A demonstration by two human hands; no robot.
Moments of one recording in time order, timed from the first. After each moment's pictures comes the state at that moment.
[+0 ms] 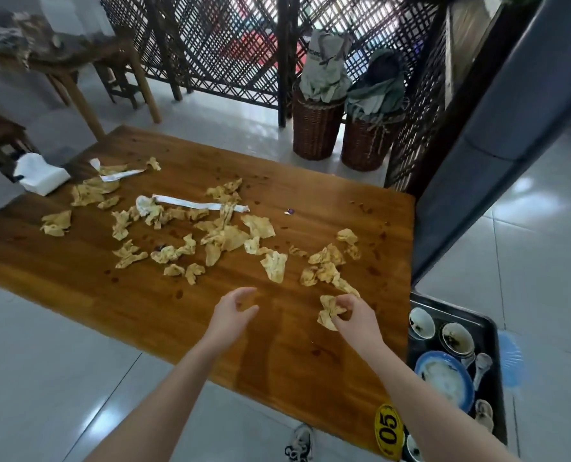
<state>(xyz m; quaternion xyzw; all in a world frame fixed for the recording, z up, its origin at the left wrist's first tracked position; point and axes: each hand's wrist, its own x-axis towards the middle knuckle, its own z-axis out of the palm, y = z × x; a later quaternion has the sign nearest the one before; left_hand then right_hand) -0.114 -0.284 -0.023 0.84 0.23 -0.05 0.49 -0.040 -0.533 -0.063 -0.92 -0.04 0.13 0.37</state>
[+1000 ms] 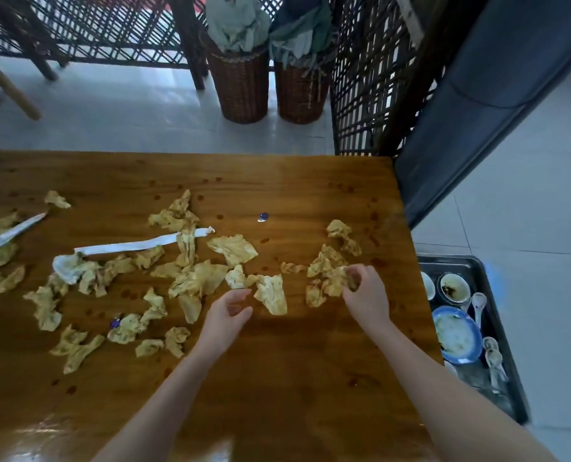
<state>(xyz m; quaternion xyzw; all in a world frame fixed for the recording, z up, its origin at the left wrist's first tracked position) 0.022 -0.202 -0.063 0.85 0.12 -0.17 0.48 0.049 -0.477 -0.085 -0.92 0.13 0.01 0.36</state>
